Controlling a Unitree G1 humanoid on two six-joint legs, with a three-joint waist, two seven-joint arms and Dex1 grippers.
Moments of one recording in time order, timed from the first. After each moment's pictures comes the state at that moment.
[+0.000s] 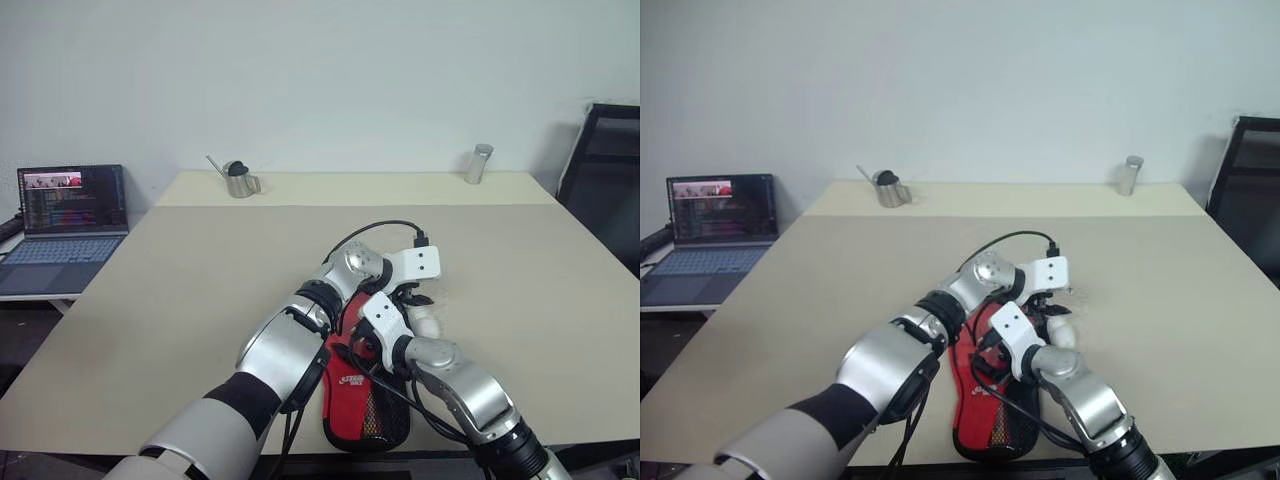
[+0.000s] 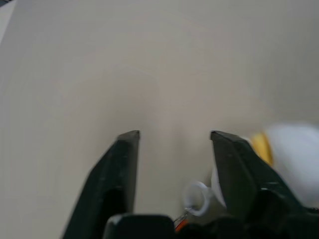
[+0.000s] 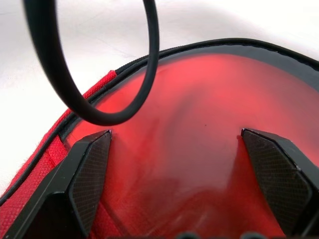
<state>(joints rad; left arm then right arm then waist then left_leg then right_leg) -1.33 -0.06 -0.23 1.37 0.36 -0.31 -0.90 -0.36 -0.23 0.41 -0.21 0.10 0.79 0.39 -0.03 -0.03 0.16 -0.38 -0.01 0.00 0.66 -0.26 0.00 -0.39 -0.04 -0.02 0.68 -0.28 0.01</state>
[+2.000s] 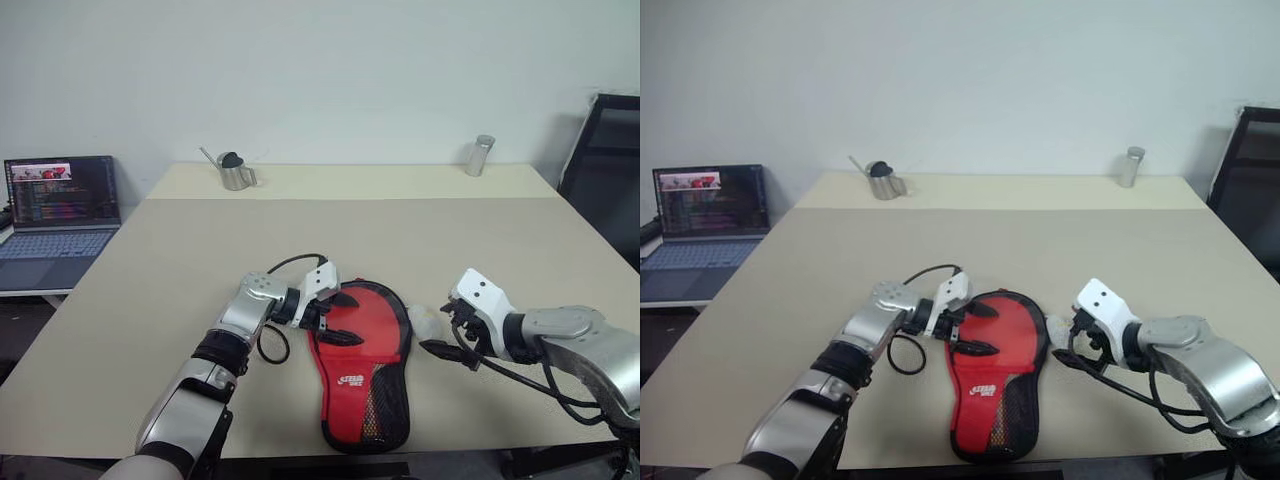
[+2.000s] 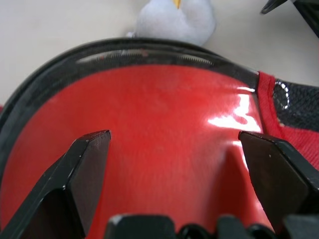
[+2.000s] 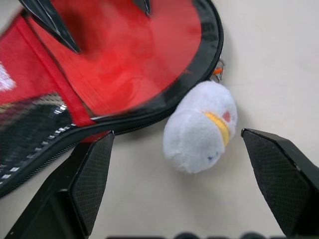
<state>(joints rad) -0.82 0.35 -0.26 0.66 -0.05 0.11 -1.35 -0.37 -0.83 0.13 -0.54 0.40 1.08 0.68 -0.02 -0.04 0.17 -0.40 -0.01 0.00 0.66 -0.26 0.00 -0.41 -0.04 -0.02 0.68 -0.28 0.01</state>
